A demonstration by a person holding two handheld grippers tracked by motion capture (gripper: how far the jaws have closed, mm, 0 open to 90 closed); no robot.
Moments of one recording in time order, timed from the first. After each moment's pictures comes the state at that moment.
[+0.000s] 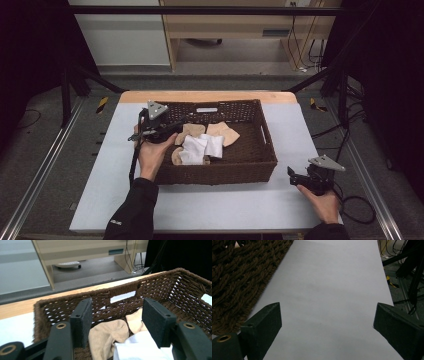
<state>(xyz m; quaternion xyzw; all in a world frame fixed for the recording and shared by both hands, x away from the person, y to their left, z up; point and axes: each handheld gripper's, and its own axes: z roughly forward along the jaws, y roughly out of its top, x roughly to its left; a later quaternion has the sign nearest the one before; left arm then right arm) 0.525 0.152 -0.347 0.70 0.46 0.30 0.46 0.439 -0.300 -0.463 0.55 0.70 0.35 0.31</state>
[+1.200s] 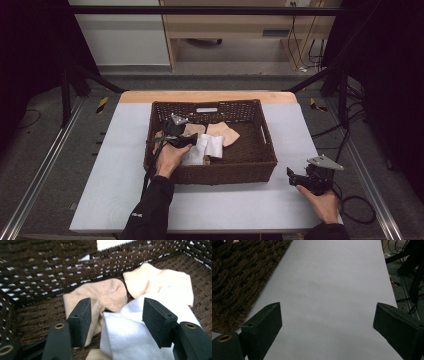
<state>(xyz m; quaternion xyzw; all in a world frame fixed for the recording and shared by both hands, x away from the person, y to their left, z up) 0.558 0.123 -0.421 0.76 0.49 0.23 0.36 0.440 -0.299 -0.465 0.55 0.70 0.34 0.30</state>
